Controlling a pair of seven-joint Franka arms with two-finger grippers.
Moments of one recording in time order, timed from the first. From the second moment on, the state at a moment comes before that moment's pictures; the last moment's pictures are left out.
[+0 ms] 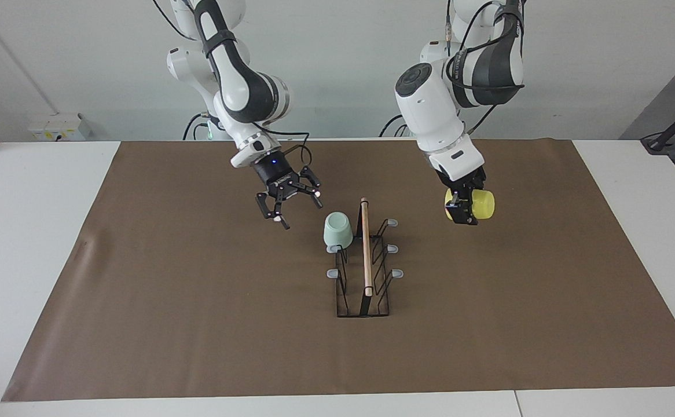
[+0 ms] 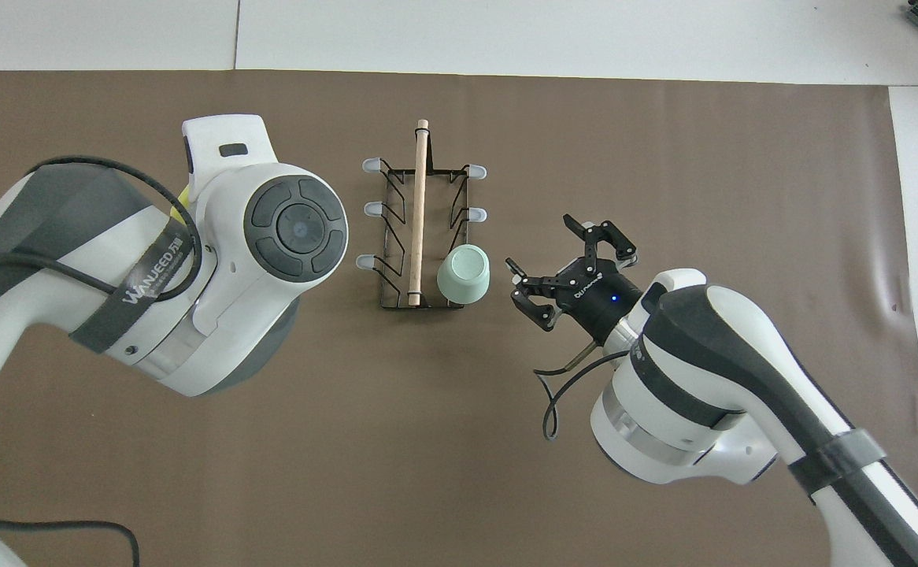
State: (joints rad) left arm -0.36 0.16 -0.16 -1.72 0.70 1.83 -1.69; right arm 0.24 0.06 0.26 -2.10 2.19 3.04 -2.35
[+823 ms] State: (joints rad) left arm -0.58 0.30 -0.16 -1.69 0.89 1.64 -2.14; right arm 0.02 0.06 0.25 -2.09 1.52 2.68 -2.24
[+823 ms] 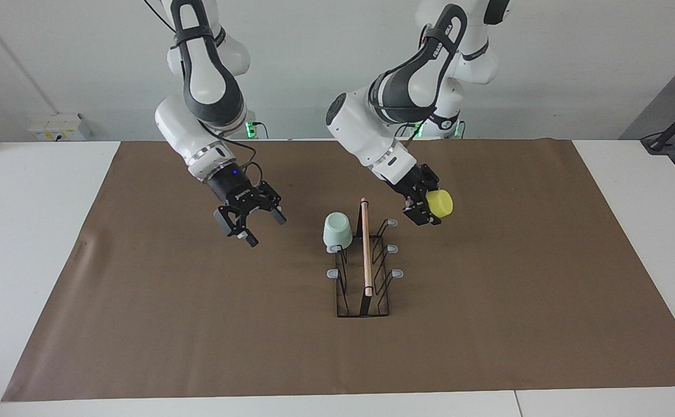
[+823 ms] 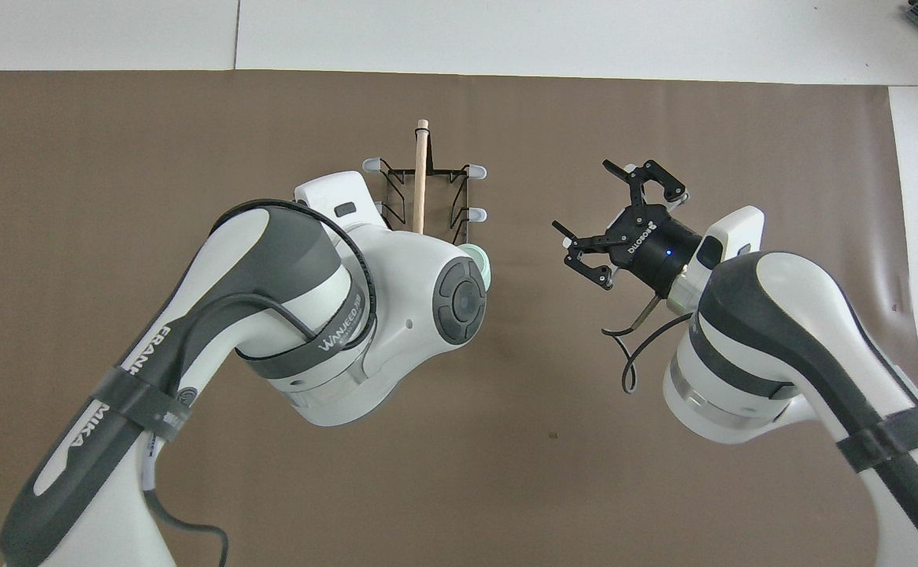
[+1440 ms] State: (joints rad) left arm -0.64 0.36 -0.16 -1.67 0.93 1.60 -2.31; right arm -0.31 0.05 0.23 -1.93 0.74 2.07 -1.77
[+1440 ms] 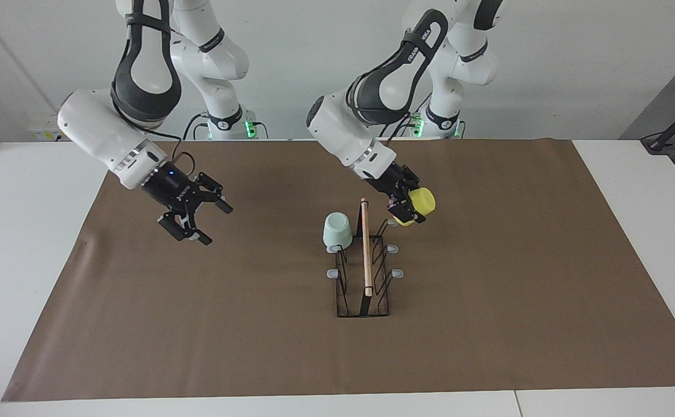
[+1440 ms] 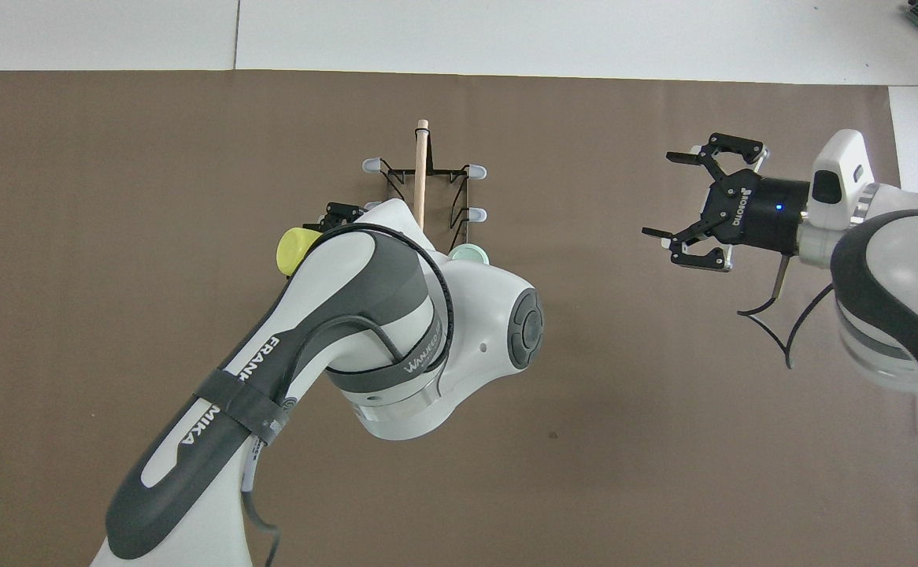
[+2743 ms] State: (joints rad) left arm -0.69 0.42 -0.16 -1.62 0.94 1.58 -2.34; right arm -0.23 -0.04 0.25 -1.72 0.16 1.50 -0.47
